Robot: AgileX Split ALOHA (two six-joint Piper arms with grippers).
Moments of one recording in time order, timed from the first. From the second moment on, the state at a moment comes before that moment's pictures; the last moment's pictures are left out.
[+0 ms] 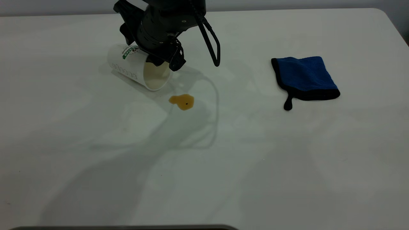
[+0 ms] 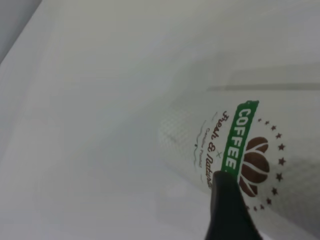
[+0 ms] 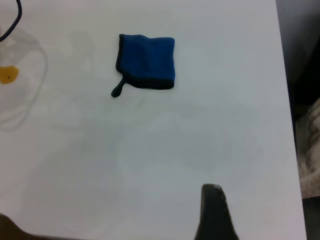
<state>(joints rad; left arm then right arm) -0.66 2.51 -1.66 1.04 0.78 -0.82 0.10 0.03 -0.47 0.00 1.13 -0.01</state>
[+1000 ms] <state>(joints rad) -0.48 2.34 -1.66 0.64 0.83 -0.44 0.10 0.03 -0.47 0.00 1.13 -0.01</state>
